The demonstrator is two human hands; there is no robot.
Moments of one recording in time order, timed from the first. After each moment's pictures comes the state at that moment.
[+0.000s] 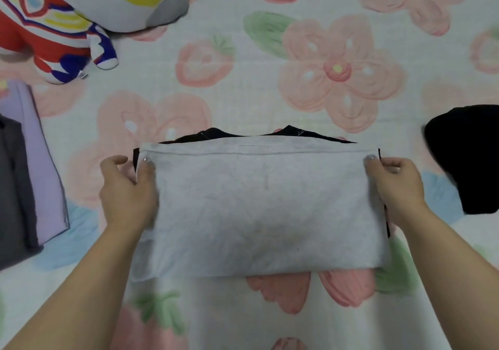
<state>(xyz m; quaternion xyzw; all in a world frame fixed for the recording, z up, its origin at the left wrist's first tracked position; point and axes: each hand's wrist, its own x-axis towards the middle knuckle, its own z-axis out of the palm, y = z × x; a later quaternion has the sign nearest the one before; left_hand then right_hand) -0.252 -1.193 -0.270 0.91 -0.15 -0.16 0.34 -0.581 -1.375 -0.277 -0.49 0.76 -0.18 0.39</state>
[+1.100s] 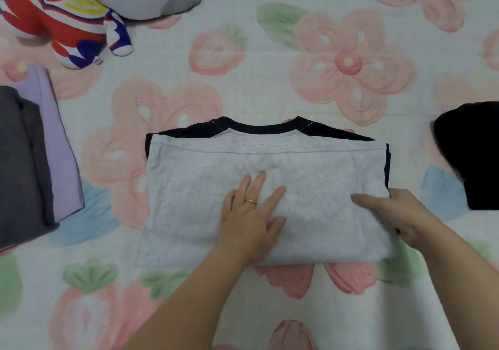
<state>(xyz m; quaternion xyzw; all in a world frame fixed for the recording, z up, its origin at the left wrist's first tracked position) -0.383 -1.195 -0.273 0.76 -0.58 -0.27 0.07 -0.585 -1.336 -0.246 -0.42 0.73 0.00 0.54</state>
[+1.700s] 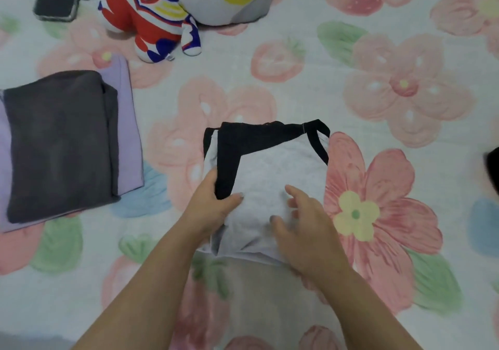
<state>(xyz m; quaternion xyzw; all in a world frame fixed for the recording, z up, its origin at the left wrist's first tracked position) -0.281 -1.144 -0.251 0.71 -0.15 -0.49 0.48 -0.433 -1.214 -0.209 -0.74 0.50 0.03 0.45</state>
